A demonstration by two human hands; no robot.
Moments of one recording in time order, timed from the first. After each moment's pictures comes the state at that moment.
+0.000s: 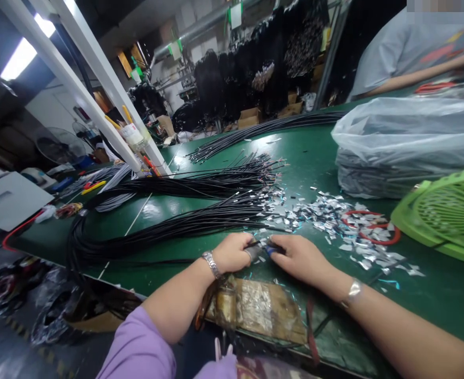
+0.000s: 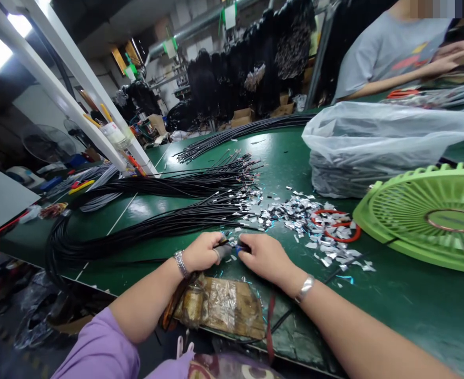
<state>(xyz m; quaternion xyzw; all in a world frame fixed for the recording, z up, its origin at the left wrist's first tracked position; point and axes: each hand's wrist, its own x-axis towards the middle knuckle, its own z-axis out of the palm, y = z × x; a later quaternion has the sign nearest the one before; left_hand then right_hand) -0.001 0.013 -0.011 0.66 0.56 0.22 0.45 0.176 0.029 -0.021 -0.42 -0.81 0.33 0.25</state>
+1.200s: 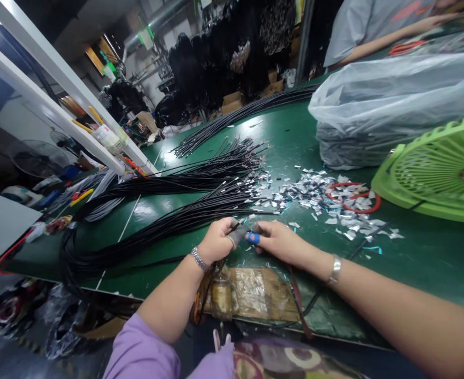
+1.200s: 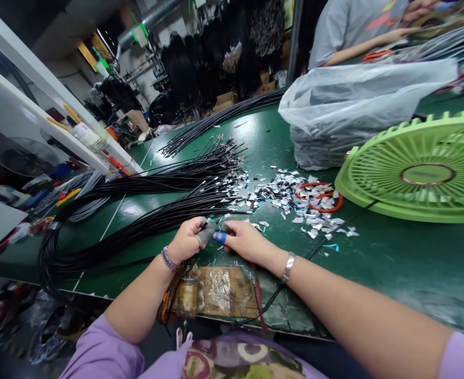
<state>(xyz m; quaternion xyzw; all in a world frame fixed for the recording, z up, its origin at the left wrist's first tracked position) 0.000 0.014 -0.005 0.61 0.54 0.32 0.49 0.169 0.032 -0.027 -0.43 -0.68 0.53 0.27</state>
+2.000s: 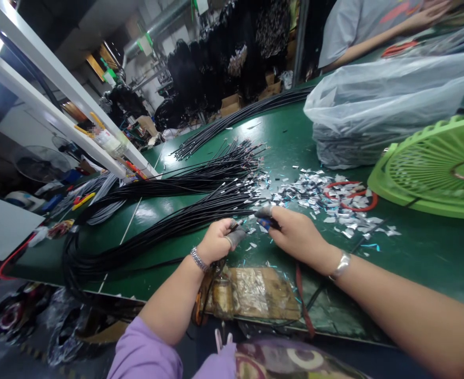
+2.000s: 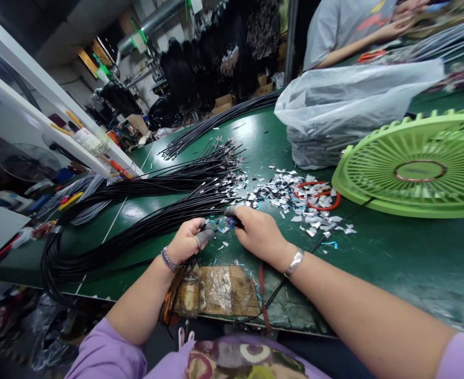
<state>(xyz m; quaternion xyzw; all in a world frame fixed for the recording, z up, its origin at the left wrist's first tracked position) 0.001 0.011 0.003 0.60 0.53 0.32 0.51 0.189 0.035 -0.026 -0.43 -0.82 0.13 0.37</state>
